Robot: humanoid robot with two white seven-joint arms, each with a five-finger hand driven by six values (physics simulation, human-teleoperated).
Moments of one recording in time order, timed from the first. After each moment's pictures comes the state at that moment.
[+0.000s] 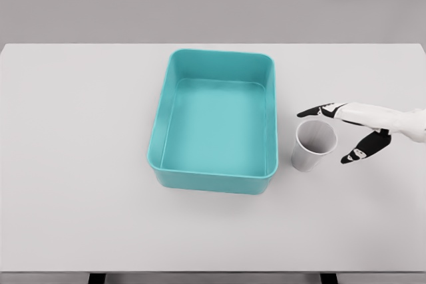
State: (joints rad) left arm 0.06 0.00 -0.18 -0.11 0.08 0.02 -0.06; right arm -0.45 -1.03 0.61 -1.57 -0.19 -0.44 0.61
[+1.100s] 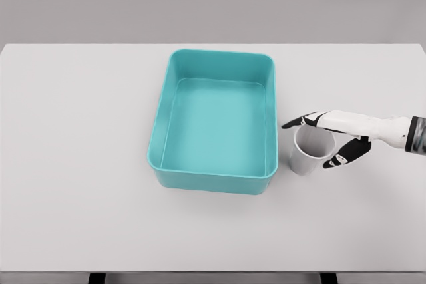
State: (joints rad) left arm 0.06 0.00 -0.18 -0.11 0.08 0.02 -0.06; right arm -0.46 -0.96 0.65 -1.56 -0.15 -0.43 0.61
